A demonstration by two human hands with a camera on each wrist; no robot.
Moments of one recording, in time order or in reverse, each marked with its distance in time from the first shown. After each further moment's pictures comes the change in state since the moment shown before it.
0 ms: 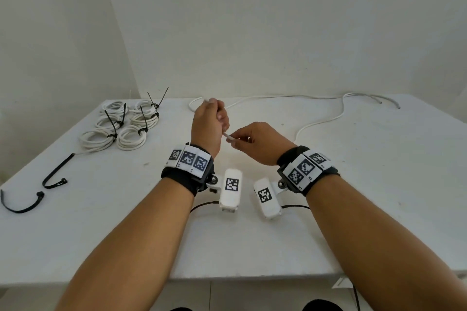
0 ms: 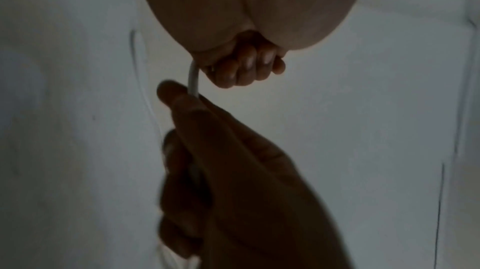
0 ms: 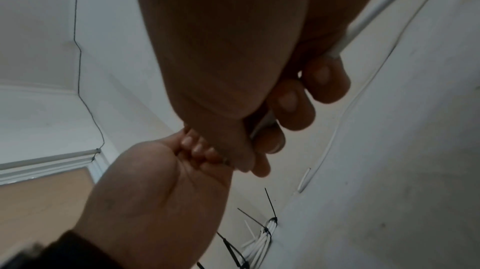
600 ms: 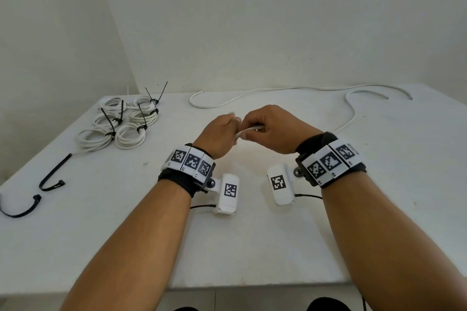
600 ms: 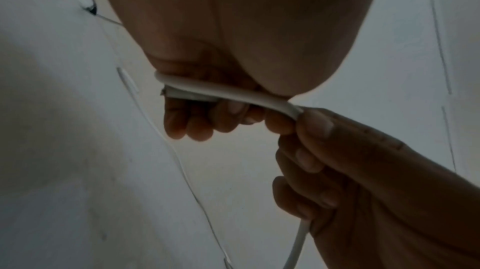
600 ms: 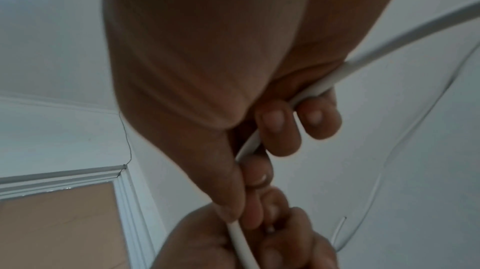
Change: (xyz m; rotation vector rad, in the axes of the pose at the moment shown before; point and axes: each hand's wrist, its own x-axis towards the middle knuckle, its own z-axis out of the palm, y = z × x) left_hand 0.002 -0.005 -0.009 1.019 -0.380 0.003; right_hand -0.001 -0.001 -0.031 0.035 -0.013 -0.079
